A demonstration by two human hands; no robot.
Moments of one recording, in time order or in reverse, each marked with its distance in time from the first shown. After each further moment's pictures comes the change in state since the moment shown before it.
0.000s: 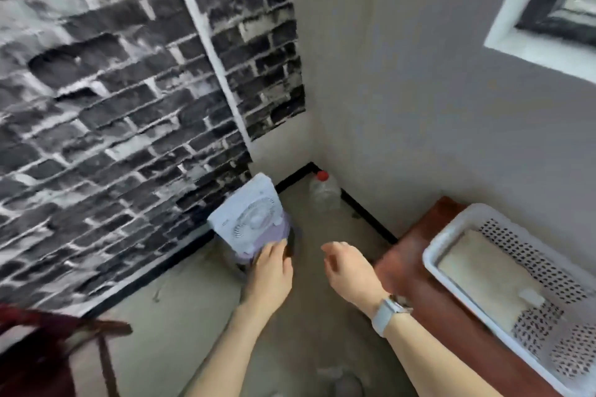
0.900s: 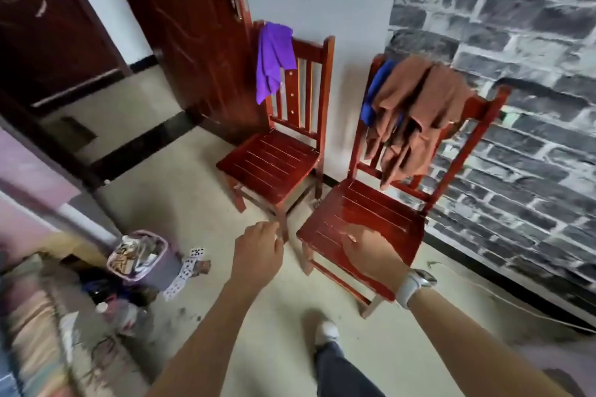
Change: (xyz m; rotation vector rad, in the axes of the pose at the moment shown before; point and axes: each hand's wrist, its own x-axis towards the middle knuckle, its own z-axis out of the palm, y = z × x) left_hand -0.605 -0.564 -0.167 0.013 0.628 -1.153; right_hand -0.281 -0.603 0.467 -0.351 -0.712 -1.105
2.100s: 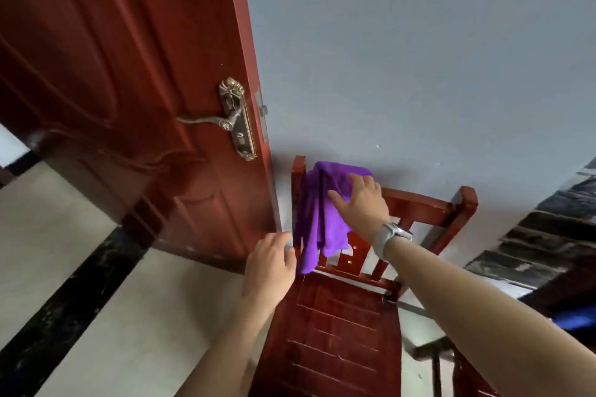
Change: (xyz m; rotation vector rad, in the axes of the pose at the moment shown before) left_hand 0.728 -0.236 -0.092 -0.280 -0.038 0.283; right_hand 0.766 -0.198 -0.110 0.047 0.487 0.420
